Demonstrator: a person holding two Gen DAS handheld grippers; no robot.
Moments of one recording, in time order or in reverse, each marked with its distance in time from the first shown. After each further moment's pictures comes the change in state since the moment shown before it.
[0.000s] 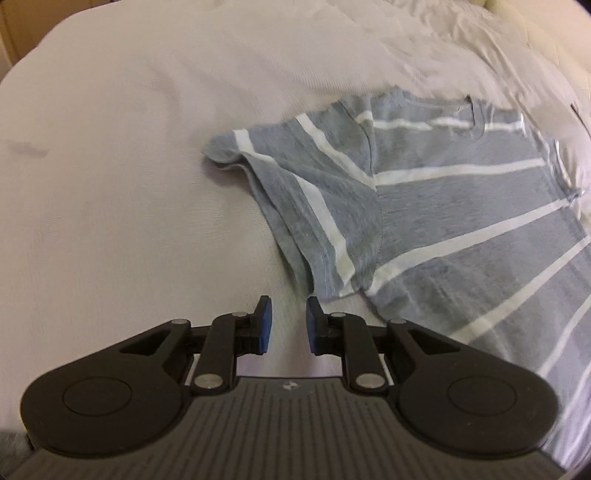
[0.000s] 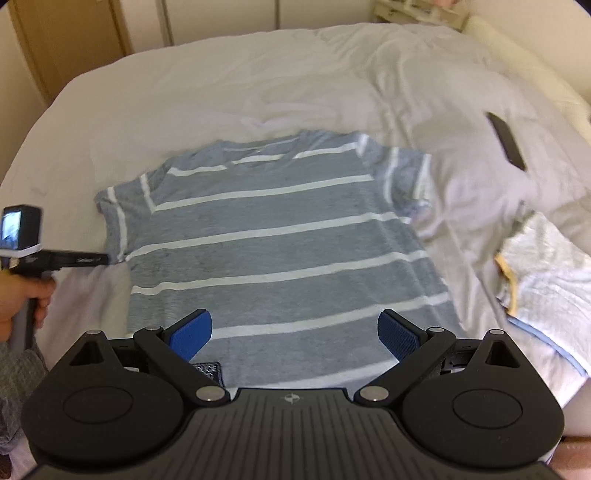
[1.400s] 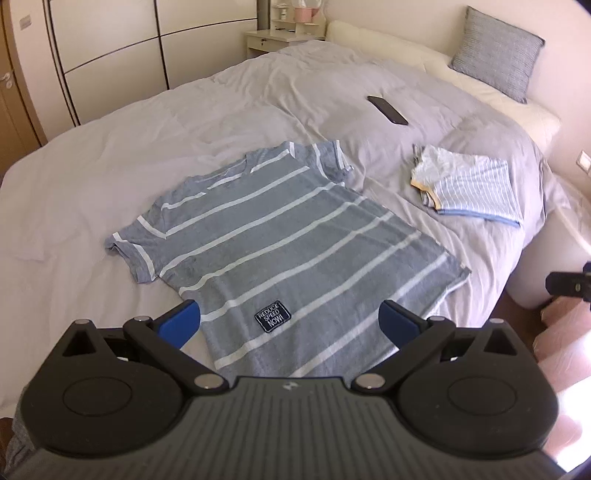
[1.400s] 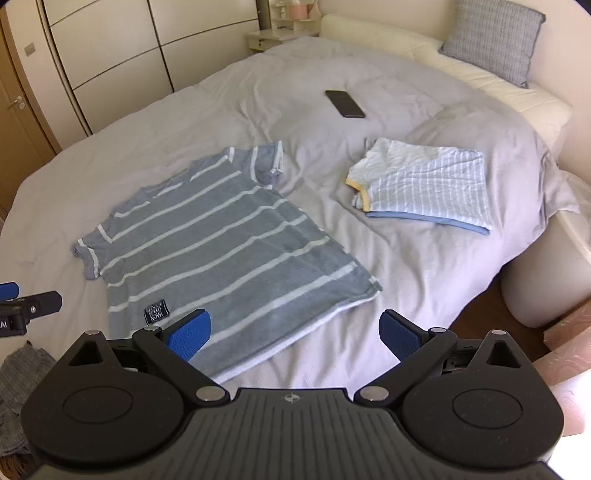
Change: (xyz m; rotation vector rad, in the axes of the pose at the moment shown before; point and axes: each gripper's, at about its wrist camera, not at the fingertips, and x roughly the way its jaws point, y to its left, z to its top) left arm -0.305 -0.242 -0.141 0.363 -0.193 -0.121; right arm -0.189 -0.105 -0.179 0.337 -0.140 -0.088
